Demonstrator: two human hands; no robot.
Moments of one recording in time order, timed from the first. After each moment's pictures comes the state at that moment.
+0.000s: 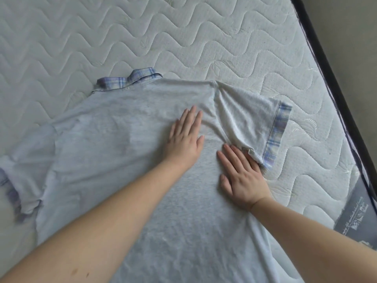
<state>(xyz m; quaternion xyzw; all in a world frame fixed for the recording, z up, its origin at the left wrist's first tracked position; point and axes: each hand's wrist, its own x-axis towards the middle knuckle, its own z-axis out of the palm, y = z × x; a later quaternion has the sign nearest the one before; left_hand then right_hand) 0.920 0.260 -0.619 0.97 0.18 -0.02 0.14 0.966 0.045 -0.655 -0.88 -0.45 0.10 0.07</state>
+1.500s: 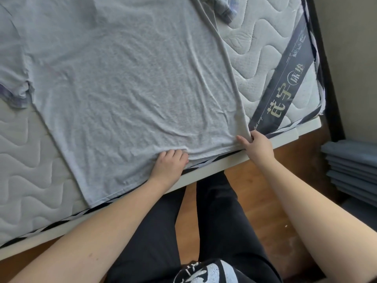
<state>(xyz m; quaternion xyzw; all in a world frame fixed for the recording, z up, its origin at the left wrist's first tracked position) 0.543 0.071 -0.597 0.99 -0.06 -0.10 0.09 0.718 -0.165 -0.563 -0.90 0.10 0.38 0.17</state>
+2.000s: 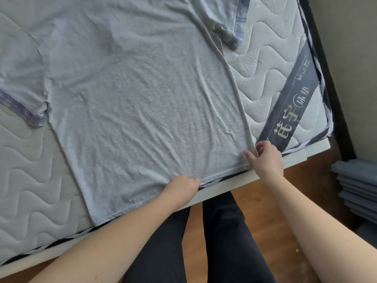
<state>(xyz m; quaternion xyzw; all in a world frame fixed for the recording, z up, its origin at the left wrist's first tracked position) 0.570 0.059 -0.578 0.90 -0.14 -0.41 0.09 0.736 -0.152 -0.559 -0.94 0.07 0.31 0.11</state>
